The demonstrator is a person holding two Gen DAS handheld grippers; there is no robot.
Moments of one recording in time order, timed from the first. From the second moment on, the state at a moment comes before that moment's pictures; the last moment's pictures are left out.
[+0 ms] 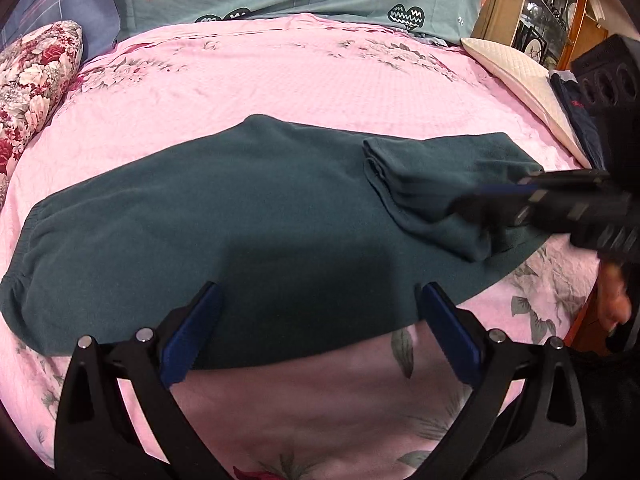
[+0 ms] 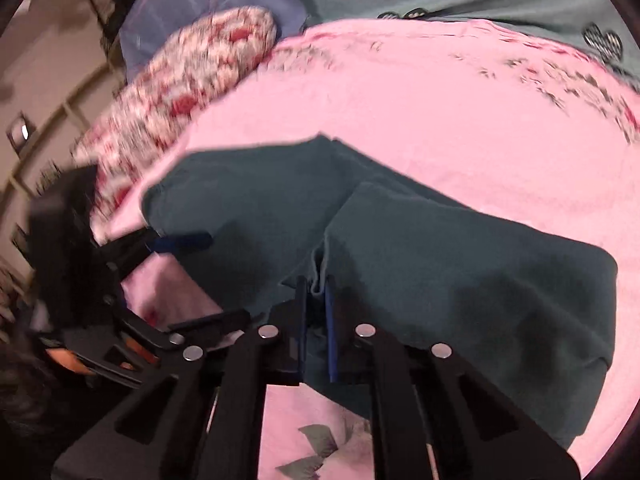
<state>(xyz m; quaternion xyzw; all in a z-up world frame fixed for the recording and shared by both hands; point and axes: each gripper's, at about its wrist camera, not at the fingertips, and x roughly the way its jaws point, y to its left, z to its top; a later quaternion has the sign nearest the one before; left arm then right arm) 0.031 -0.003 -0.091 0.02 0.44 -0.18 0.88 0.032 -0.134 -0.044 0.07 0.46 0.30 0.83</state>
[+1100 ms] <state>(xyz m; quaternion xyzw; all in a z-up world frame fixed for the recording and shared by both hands) 0.049 -0.047 -0.042 0.02 0.39 -0.24 0.89 -0.038 -0.271 -0.027 0.05 0.43 0.13 0.89</state>
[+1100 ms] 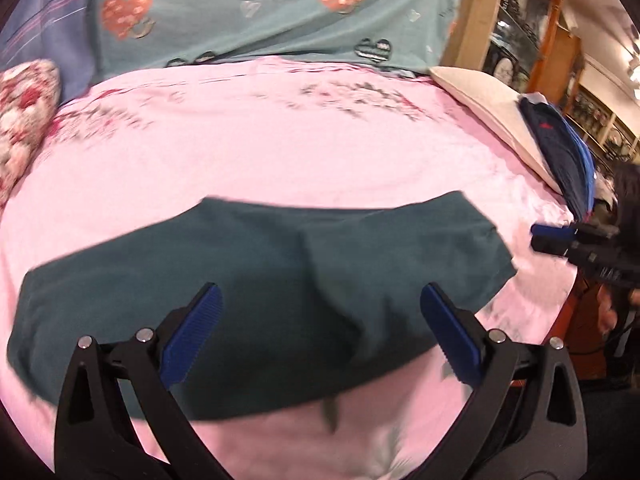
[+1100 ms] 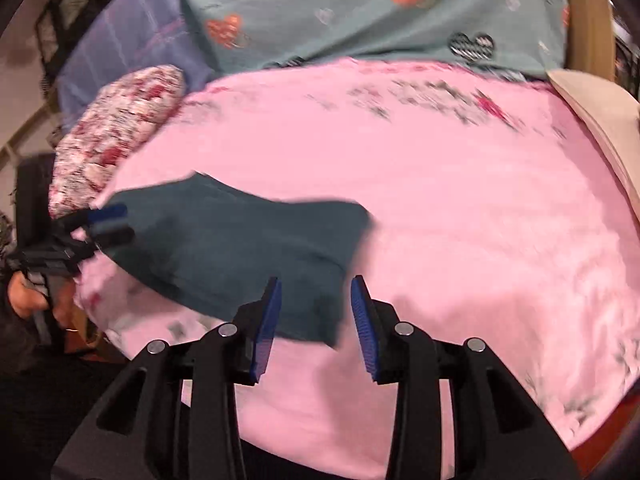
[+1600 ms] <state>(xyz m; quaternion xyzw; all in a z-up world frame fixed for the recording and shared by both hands) 0.130 -0.158 -0.096 0.09 0.47 -0.23 0.85 -0.053 -0.279 -0.055 0.06 0.42 0.19 0.88</state>
